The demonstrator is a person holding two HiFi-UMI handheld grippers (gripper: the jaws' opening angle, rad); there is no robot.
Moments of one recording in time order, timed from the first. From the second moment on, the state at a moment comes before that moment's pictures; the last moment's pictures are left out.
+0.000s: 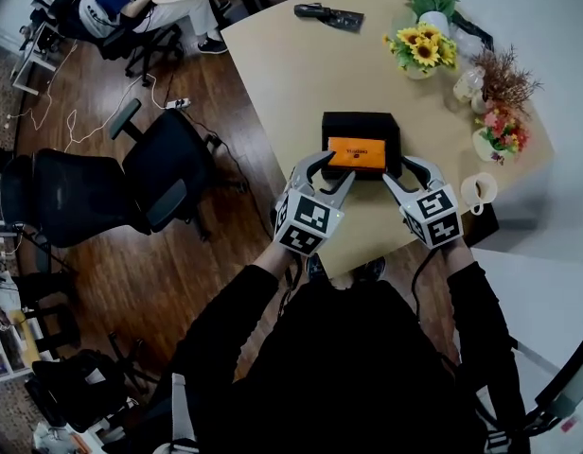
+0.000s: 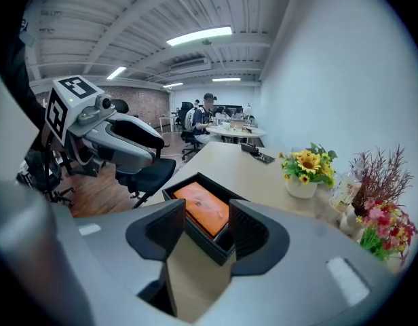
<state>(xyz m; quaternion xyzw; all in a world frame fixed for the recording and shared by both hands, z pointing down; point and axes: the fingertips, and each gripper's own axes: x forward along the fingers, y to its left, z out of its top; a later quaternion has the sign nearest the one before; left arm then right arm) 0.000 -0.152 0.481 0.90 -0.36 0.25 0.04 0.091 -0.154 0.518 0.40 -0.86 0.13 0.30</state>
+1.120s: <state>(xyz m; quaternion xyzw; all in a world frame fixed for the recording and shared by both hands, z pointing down) -0.004 -0.002 0.322 0.93 -0.36 0.06 -0.09 0.088 -0.021 0.318 0.50 -0.87 -0.06 0.03</state>
